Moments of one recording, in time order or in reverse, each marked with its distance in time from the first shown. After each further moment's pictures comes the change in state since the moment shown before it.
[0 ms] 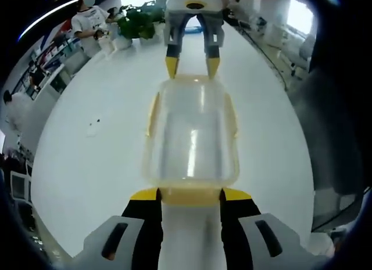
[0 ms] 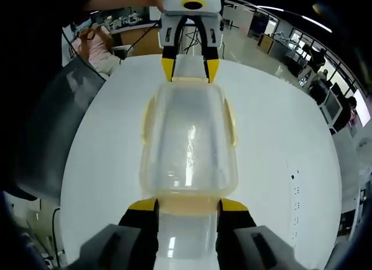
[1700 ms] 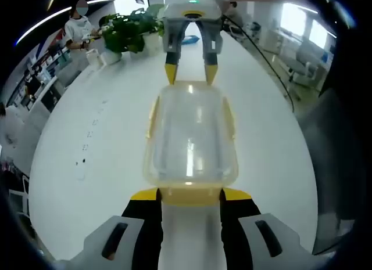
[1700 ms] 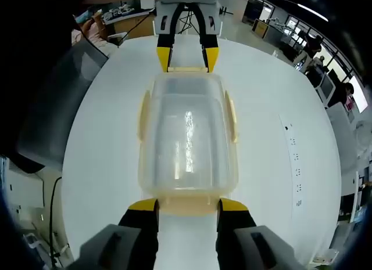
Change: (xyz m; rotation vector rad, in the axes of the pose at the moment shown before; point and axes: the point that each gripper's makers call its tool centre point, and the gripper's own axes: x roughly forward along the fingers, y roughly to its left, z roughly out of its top) left arm 0.060 -0.008 0.086 0.032 -0.062 -0.032; right arm -0.036 0.010 -0.100 0.050 0.122 -0.014
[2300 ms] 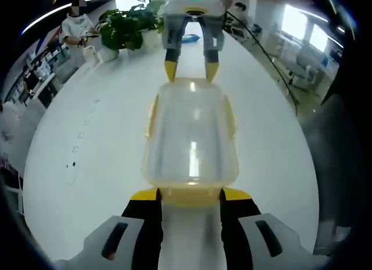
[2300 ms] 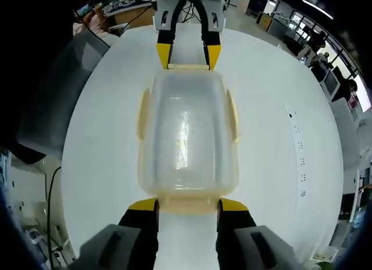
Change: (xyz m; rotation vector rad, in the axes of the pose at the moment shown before) left arm 0.023 -0.003 0.004 -0.021 0.002 -0.025; right arm 0.004 0.004 -0.019 0.005 0.059 0.030
